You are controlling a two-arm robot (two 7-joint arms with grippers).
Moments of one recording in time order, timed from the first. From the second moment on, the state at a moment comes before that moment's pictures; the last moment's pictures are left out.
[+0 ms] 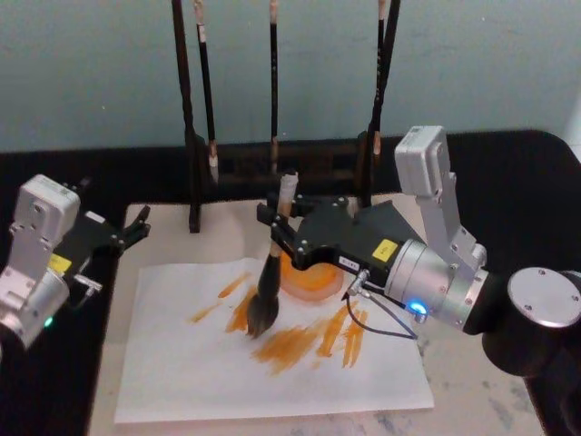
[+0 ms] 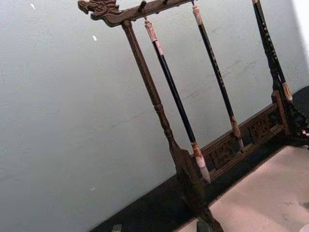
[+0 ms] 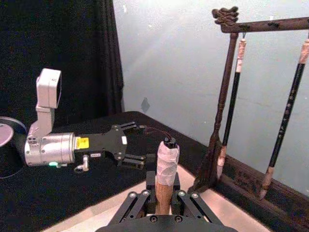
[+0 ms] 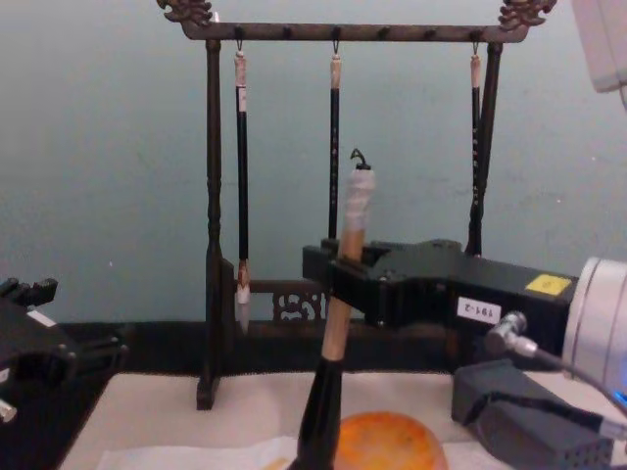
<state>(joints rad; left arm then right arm) -0.20 0.60 0.45 -1.41 -0.25 -0.12 0.03 0.27 0.41 -0.54 -1.60 0.47 0.05 0.46</state>
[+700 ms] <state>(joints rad) -0.20 0.60 0.45 -1.41 -0.25 -0.12 0.03 0.26 0.39 -0.53 -1.60 0.46 0.06 0.48</state>
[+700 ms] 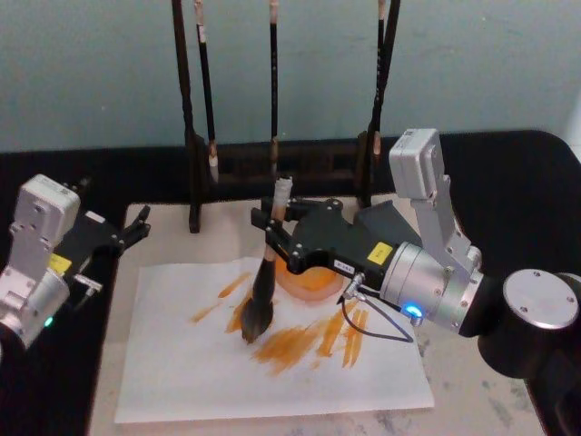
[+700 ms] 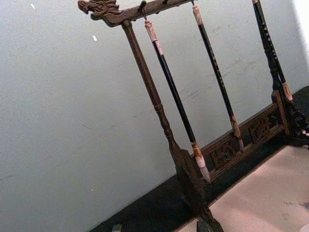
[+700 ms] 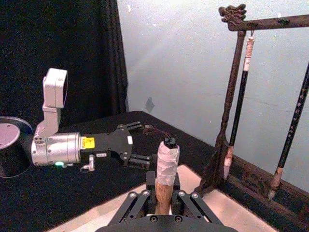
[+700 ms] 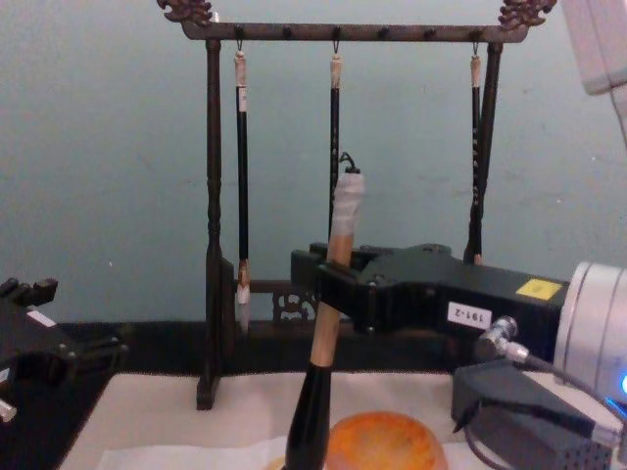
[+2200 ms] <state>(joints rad) -0.20 0.60 0.45 -1.41 -0.25 -0.12 0.03 0.27 0.39 -0.49 -1.55 0.41 0.04 0.45</state>
